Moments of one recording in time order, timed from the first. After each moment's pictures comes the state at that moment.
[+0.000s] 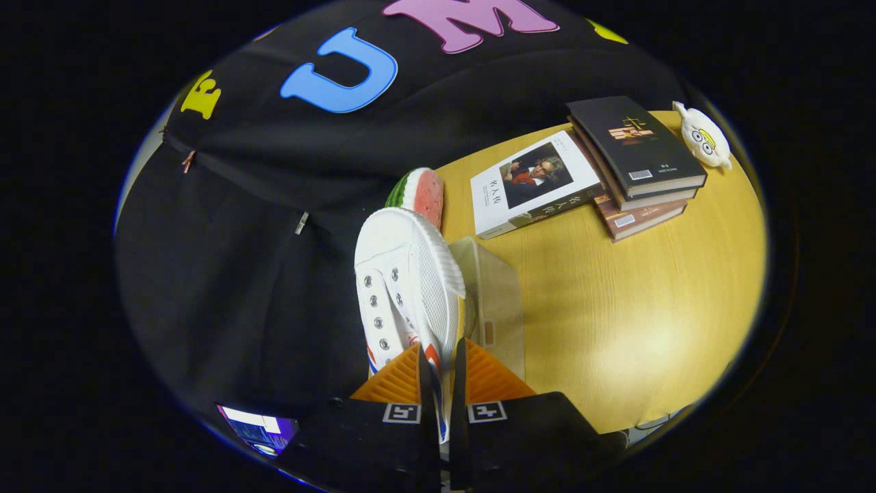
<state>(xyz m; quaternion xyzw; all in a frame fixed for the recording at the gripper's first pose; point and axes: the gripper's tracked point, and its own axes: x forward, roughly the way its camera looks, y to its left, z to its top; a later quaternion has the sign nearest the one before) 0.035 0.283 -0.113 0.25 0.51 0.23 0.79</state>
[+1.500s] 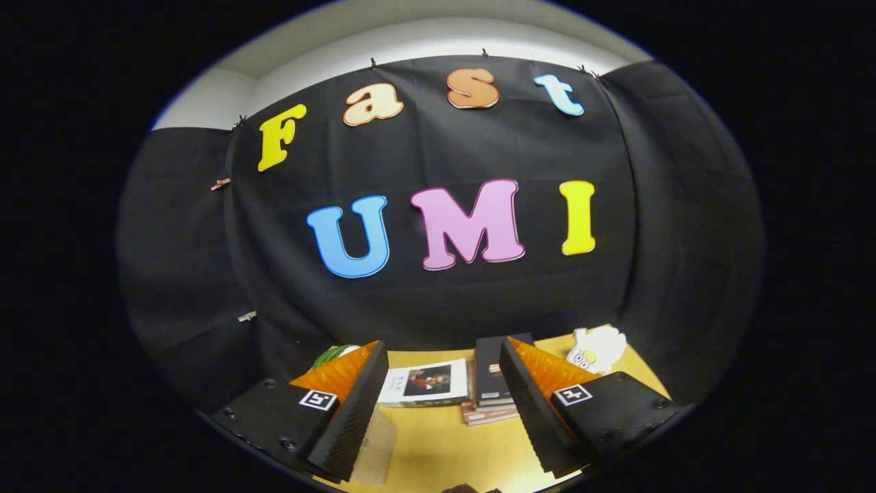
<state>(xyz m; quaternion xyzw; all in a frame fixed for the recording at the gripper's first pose) 0.089 0.047 0.085 0.07 0.07 0.08 0.99</state>
